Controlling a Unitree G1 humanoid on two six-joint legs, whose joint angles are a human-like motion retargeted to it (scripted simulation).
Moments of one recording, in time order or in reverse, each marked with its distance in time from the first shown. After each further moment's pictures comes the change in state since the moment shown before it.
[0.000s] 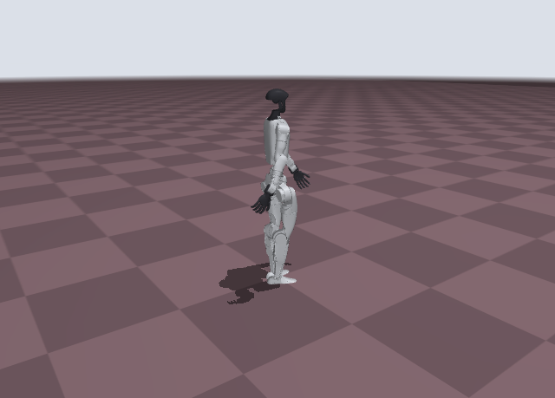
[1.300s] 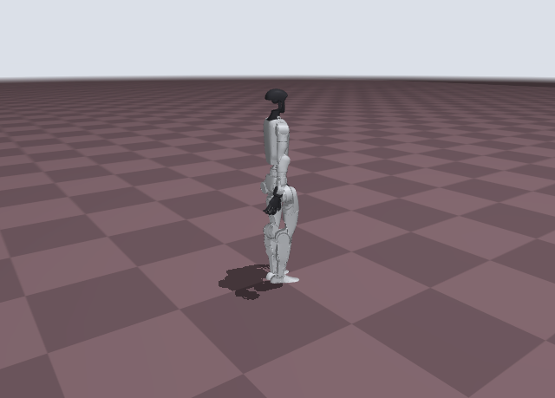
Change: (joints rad) left arm 0.150 0.009 0.076 0.289 0.059 0.022 -0.012; right arm -0.109 0.074 -0.002 -0.088 -0.070 -0.045 0.072; waist -0.046 -0.004 -0.001; left_leg 0.012 -0.007 -0.038 -0.004 0.002 0.003; right_leg -0.032 -0.005 -0.033 0.024 0.010 -0.009
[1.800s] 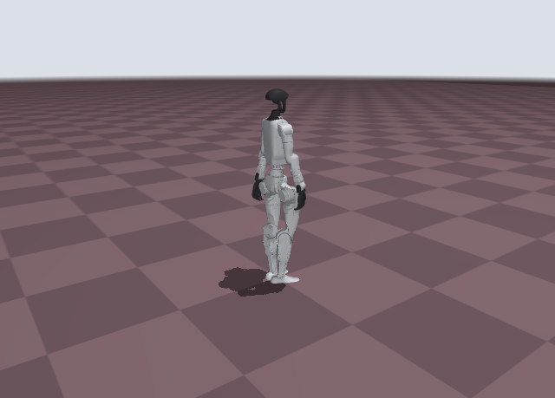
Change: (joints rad) left arm 0.276 0.001 0.112 0.088 0.017 0.063 0.013; right arm -0.219 0.073 0.178 -0.261 -0.058 -0.113 0.098; waist 0.017 -0.008 0.005; left_leg 0.002 -0.016 -0.064 -0.007 0.015 -0.004; right_leg 0.011 -0.023 -0.059 0.002 -0.014 0.005
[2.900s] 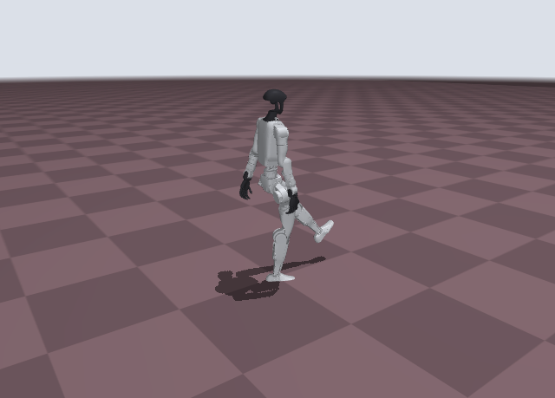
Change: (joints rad) left arm 0.076 -0.005 0.089 -0.043 -0.057 -0.021 0.032; right arm 0.049 -0.036 -0.069 -0.076 0.061 -0.014 -0.036; waist 0.084 -0.068 0.239; left_leg -0.604 -0.018 -0.057 0.014 0.058 -0.043; right_leg 0.125 -0.056 0.042 0.076 -0.005 -0.052
